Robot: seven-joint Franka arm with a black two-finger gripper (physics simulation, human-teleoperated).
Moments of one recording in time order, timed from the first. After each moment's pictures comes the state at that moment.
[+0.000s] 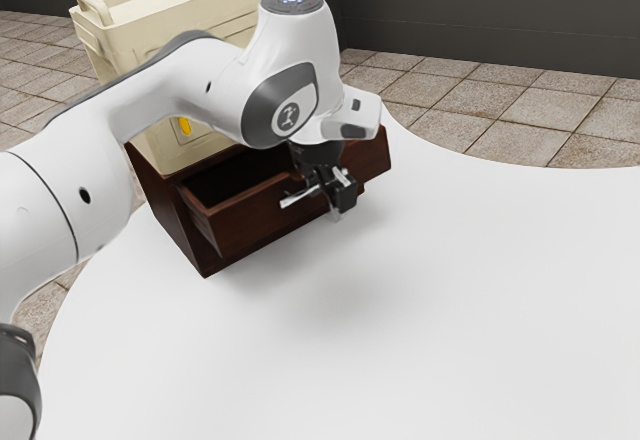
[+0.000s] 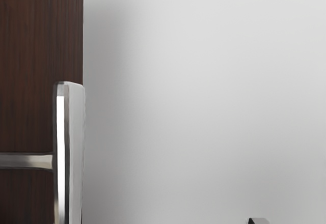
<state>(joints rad) -0.14 0.38 0.16 -1.29 0.14 1.81 0.32</state>
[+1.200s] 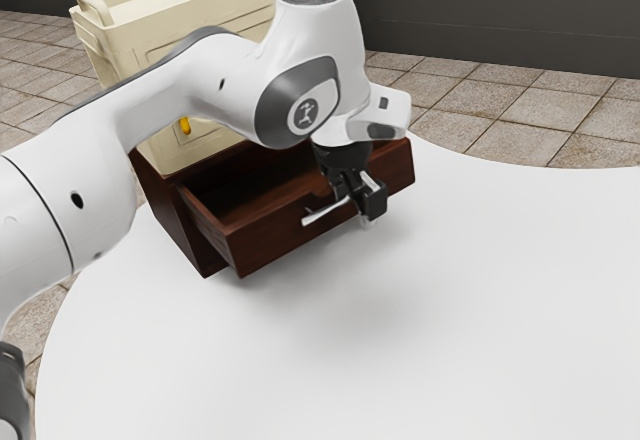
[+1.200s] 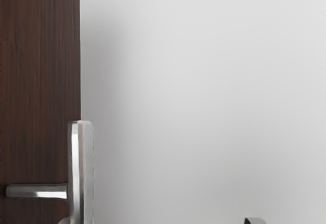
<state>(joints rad) -0.20 0.36 0.15 -1.29 0.09 1.78 0.28</state>
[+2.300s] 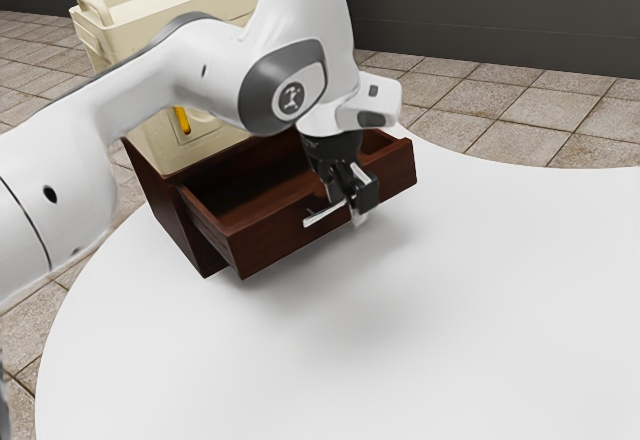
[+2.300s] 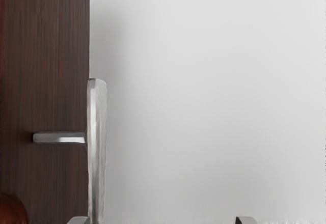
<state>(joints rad) -0.21 0.32 0.15 -1.29 0.08 1.73 0.26</state>
